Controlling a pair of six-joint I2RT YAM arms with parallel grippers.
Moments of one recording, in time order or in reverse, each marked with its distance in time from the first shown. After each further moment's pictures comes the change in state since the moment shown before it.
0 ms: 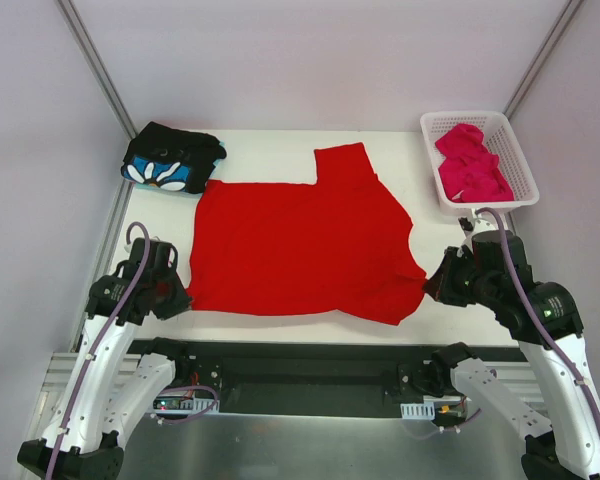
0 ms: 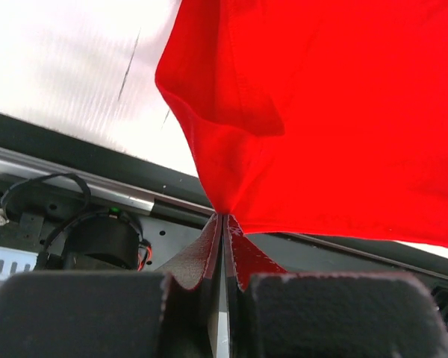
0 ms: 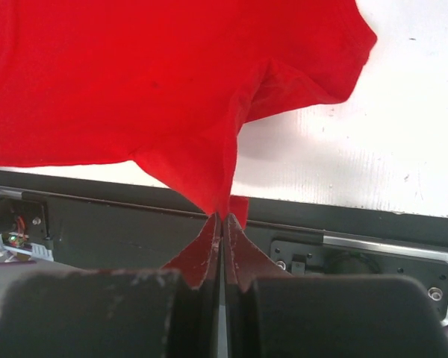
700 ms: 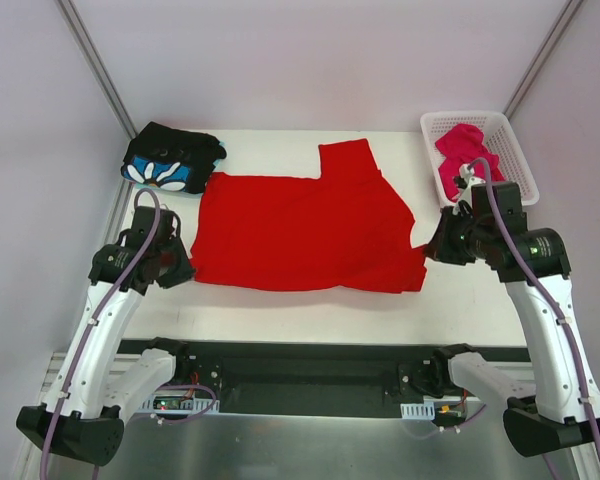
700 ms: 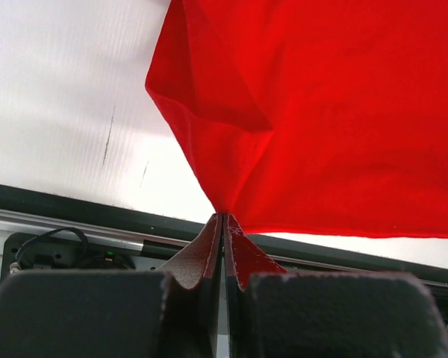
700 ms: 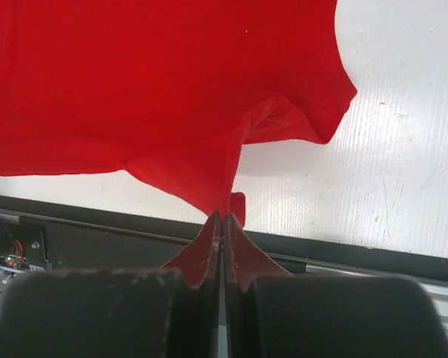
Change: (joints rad) left arm 0.000 0.198 0.146 0.112 -0.003 0.102; right arm -0.152 0.295 0.219 0.032 -0.064 -0.161
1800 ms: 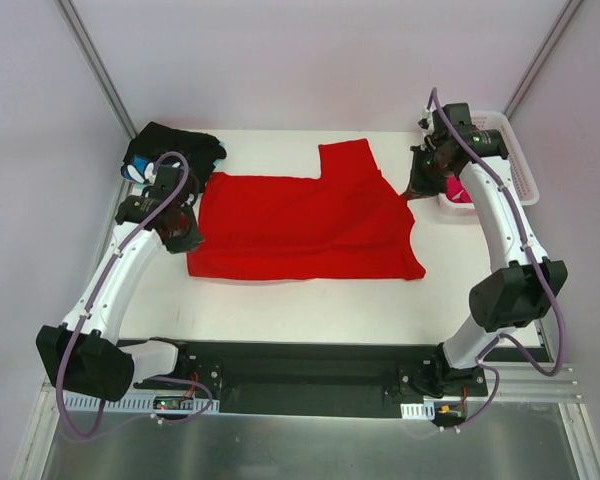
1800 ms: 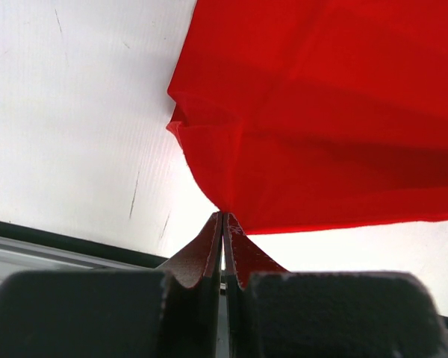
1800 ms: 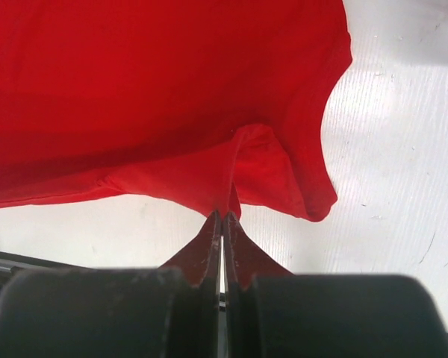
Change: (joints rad) left arm 0.000 0.349 0.171 0.091 -0.109 0.098; right arm -0.058 0.687 0.445 0.056 -0.017 -0.098
